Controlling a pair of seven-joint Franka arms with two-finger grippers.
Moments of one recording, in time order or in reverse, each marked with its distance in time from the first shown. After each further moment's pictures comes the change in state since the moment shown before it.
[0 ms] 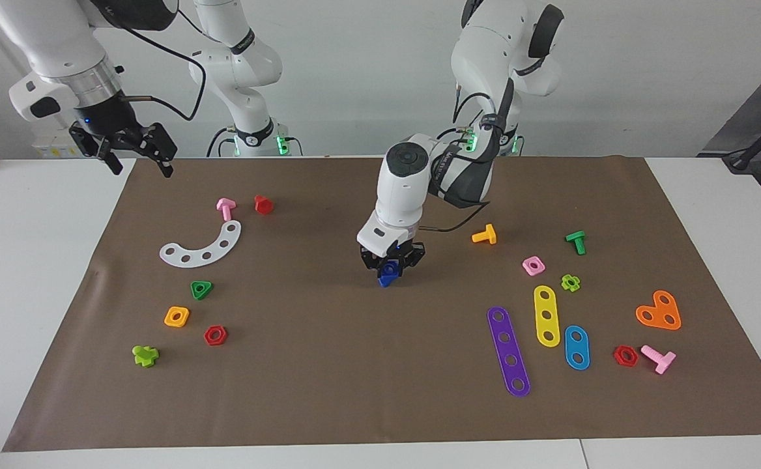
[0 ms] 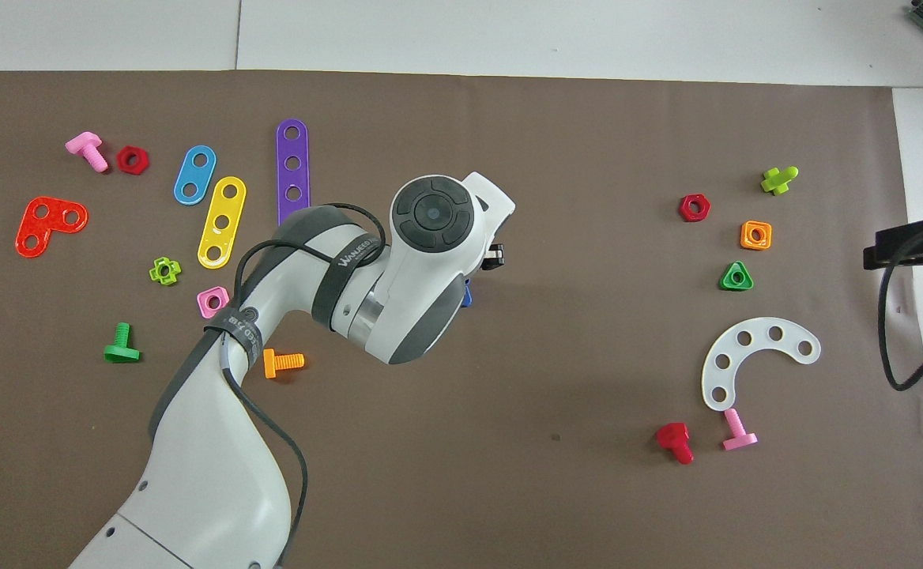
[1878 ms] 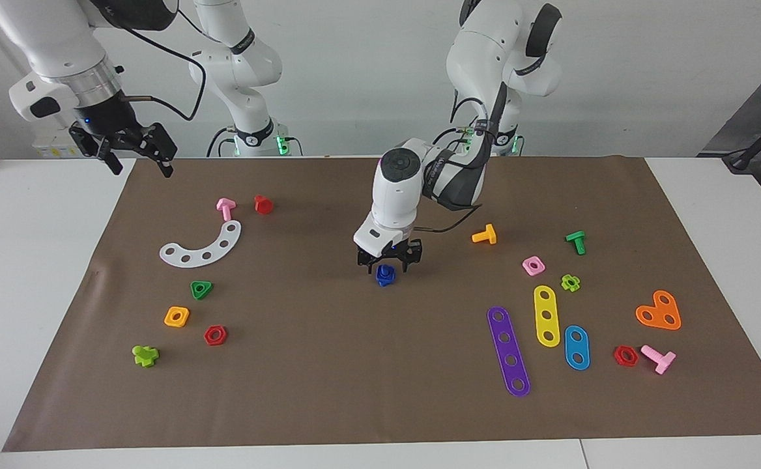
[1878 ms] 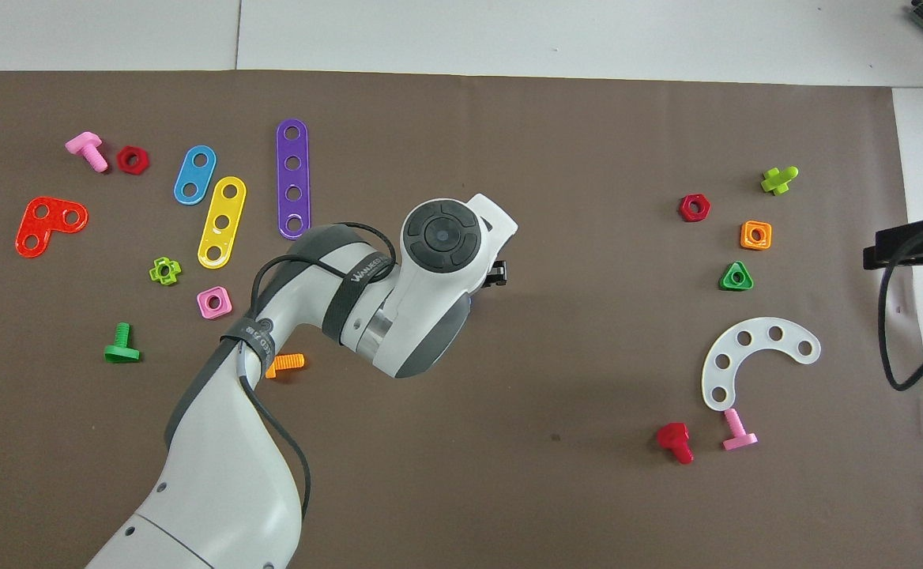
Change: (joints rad) left arm -0.018 -0.004 0.004 -0.063 0.000 0.039 -0.001; right arm 0.000 0.000 0.000 0.000 0.000 0.000 0.000
